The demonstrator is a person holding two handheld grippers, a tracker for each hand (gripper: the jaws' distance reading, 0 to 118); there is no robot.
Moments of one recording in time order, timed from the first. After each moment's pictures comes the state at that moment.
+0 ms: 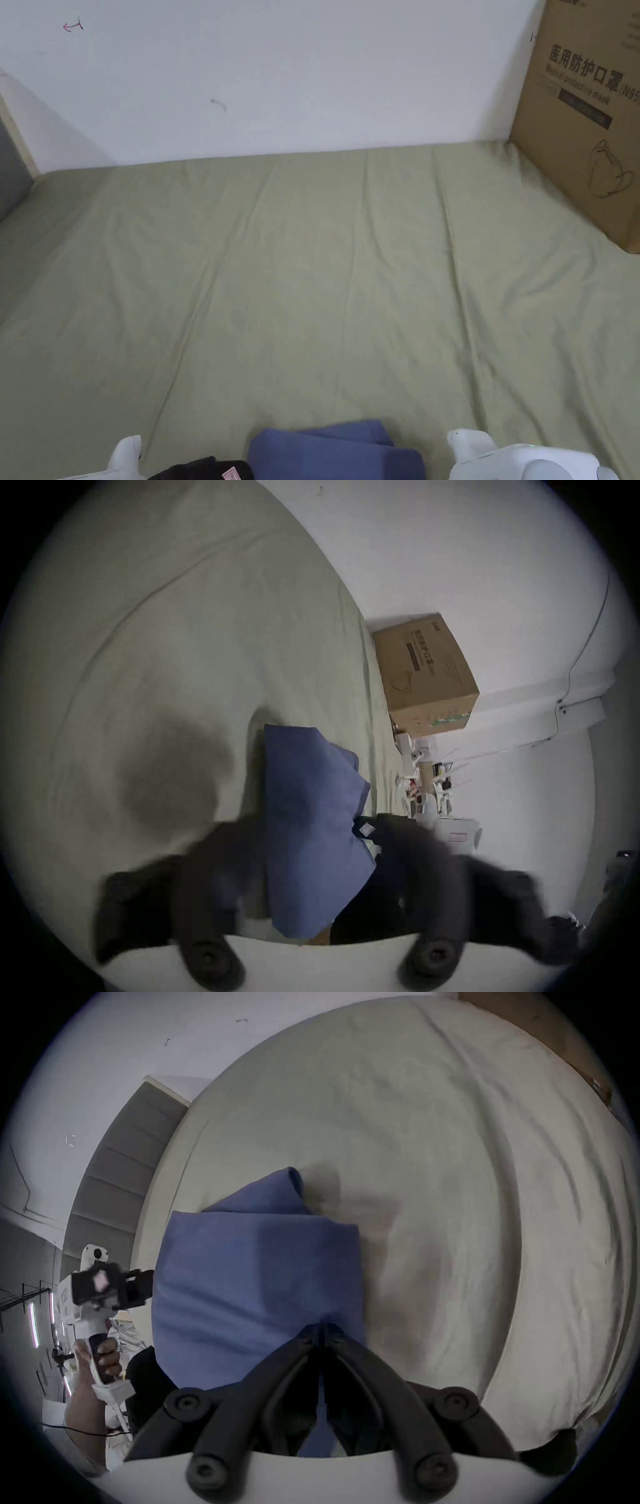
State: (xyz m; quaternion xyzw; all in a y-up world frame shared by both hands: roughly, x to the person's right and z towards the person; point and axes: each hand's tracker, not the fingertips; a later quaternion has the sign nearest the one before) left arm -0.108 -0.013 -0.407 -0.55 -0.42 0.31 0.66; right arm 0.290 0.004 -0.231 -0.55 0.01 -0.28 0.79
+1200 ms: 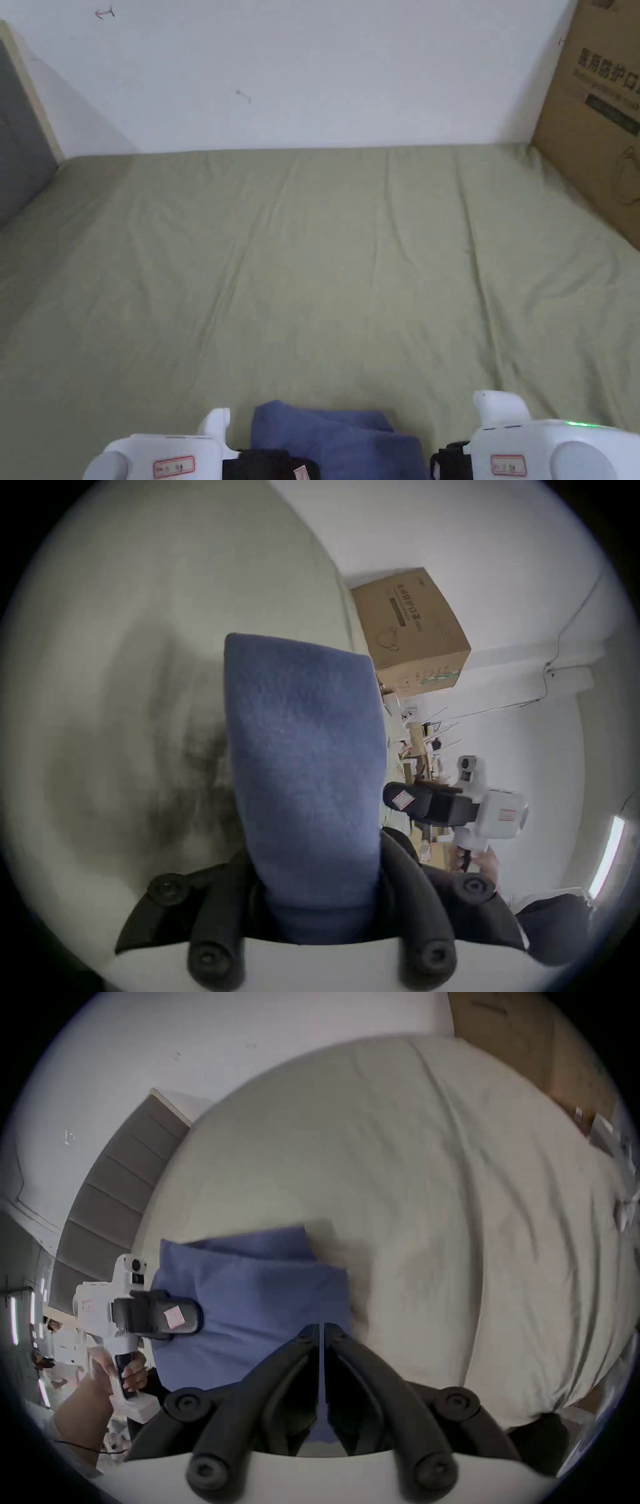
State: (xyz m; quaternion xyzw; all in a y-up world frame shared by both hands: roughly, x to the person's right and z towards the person) left arm -0.073 -0.015 -0.410 -0.56 -0.48 0.26 0.62; right arm 0.249 0.078 -0.237 -0.49 -0.05 -0.22 0.84
